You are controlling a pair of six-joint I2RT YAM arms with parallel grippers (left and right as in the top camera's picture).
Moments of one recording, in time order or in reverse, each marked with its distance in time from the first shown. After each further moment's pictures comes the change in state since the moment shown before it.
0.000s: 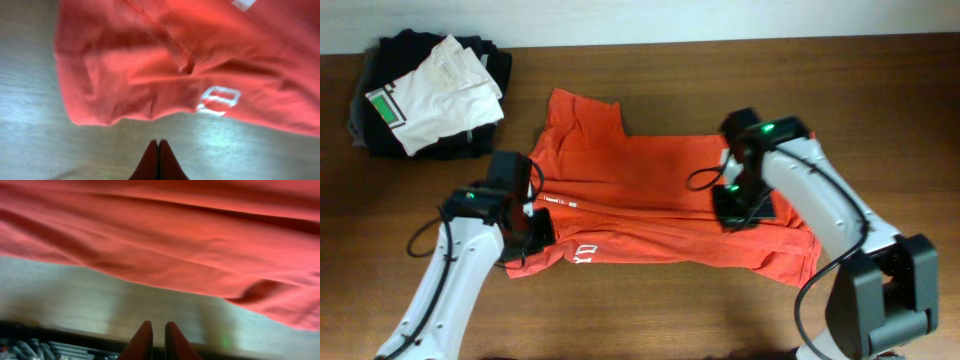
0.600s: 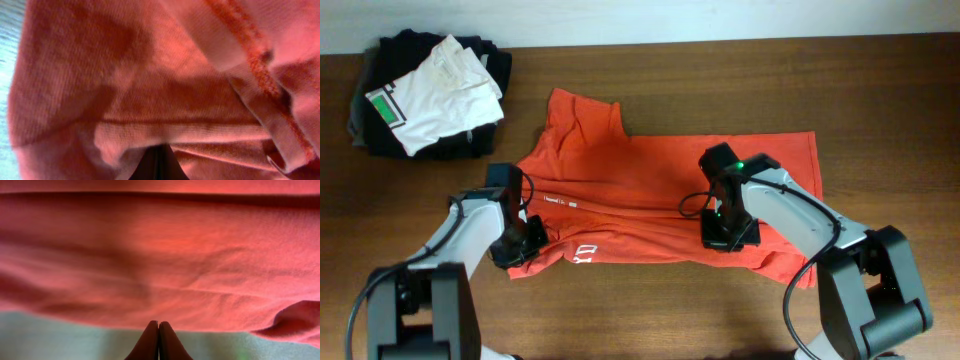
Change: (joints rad) left arm 0.136 0.292 -0.098 0.239 0.018 -0.011; right arm 0.052 0.002 -0.253 0.261 0.074 0.188
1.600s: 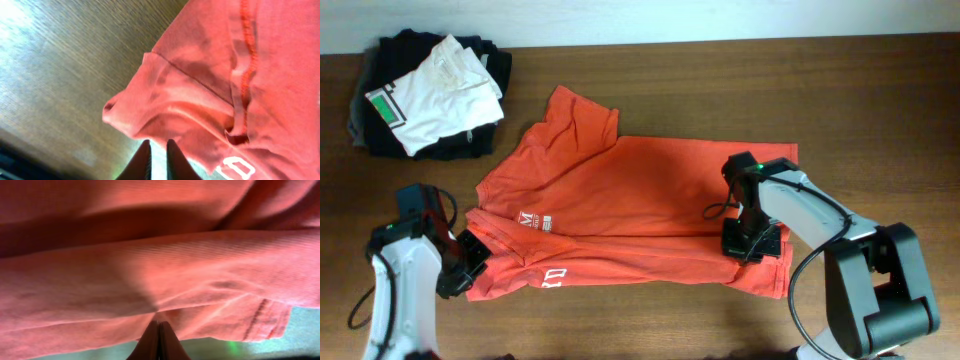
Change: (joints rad) left arm 0.358 -0.310 -0.005 -0.234 -0.065 -0.068; right arm -0.116 0.002 -0.066 -0.069 0.030 0.021
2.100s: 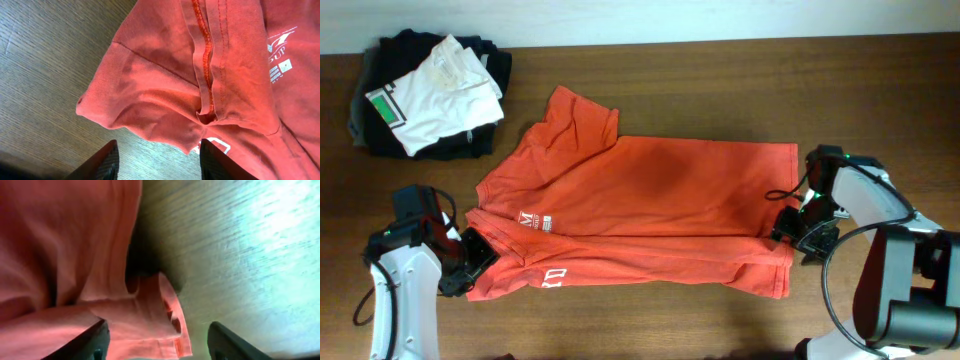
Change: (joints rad) left arm 0.000 -0.055 0.000 -0.005 0.111 0.062; right arm -0.418 0.000 0.000 0.008 -0.010 -0.147
